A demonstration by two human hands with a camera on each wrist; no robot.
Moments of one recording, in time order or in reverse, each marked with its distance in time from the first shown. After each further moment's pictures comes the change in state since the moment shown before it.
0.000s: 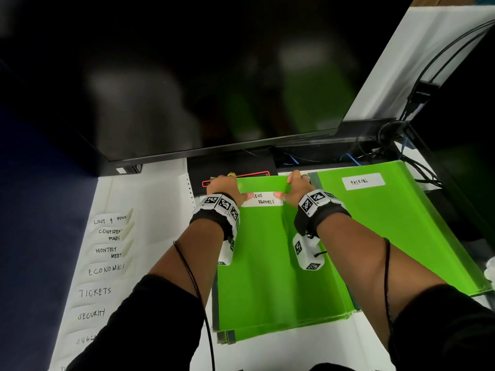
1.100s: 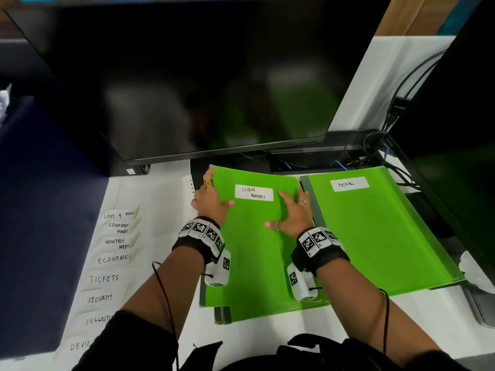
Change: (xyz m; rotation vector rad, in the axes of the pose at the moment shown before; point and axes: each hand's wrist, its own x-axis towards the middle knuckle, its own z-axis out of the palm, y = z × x) left_hand -0.065 -0.020 0.015 -0.663 0.362 -0.188; right_hand -0.075 0.022 0.028 0.035 0.076 -0.093
